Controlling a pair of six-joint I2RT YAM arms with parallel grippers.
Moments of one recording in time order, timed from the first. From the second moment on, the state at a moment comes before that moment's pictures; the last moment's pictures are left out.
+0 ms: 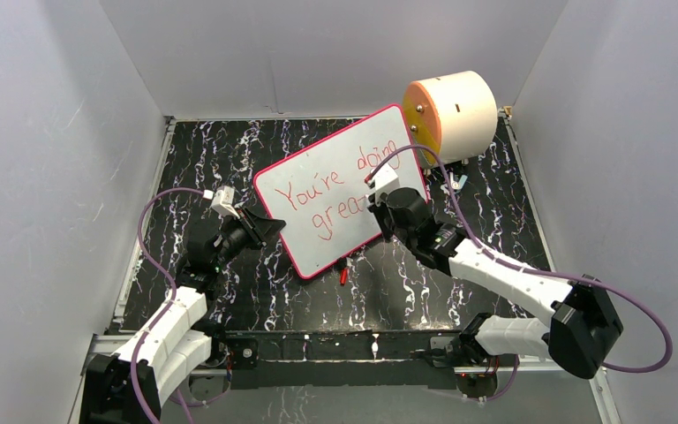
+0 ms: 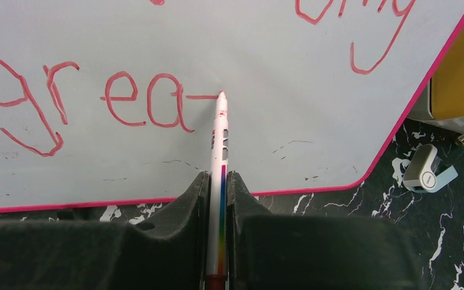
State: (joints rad) left arm -0.22 0.85 0.29 0.36 0.42 -0.70; right arm 0.83 1.20 0.80 -0.08 0.33 -0.03
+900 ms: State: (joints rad) left arm -0.22 0.85 0.30 0.35 0.42 -0.70; right arm 0.82 1.21 0.82 -0.06 0.27 -0.06
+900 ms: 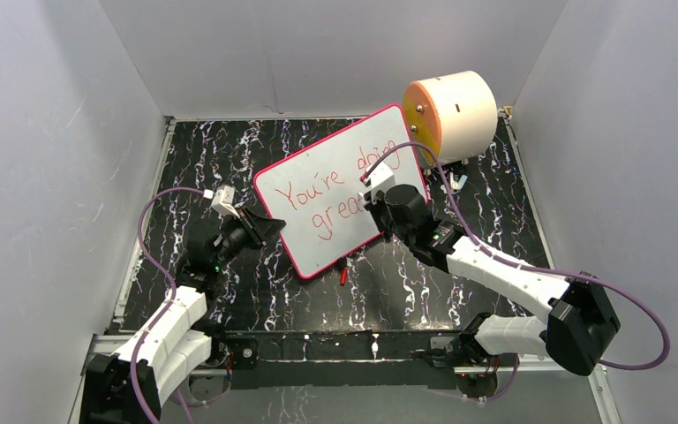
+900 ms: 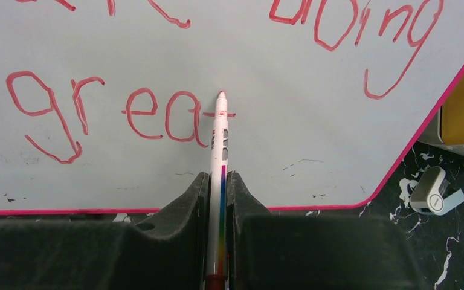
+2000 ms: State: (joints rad) left arm -0.22 0.85 0.31 0.33 0.42 -0.70; right arm 0.82 1.21 0.82 -0.19 0.27 -0.03
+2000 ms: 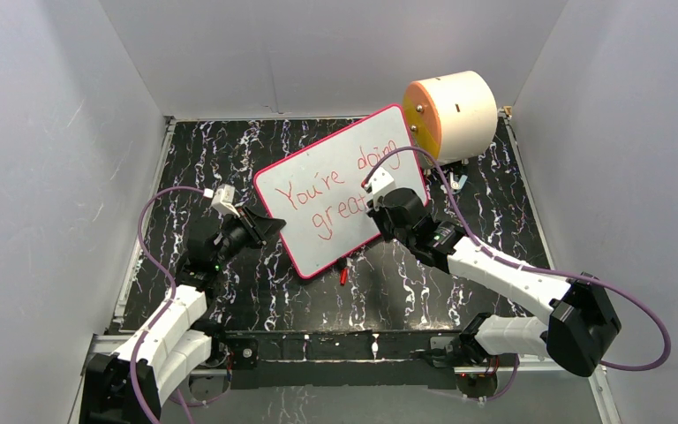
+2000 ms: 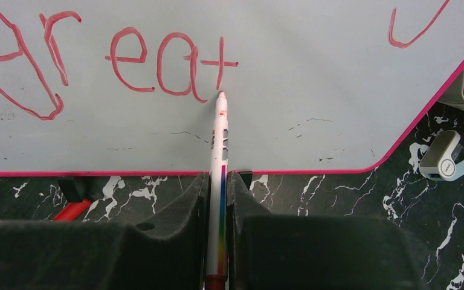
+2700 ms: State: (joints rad) left arm -0.22 0.86 0.31 0.33 0.42 -0.71; right arm 0.82 1.17 0.81 -0.18 0.28 -0.03
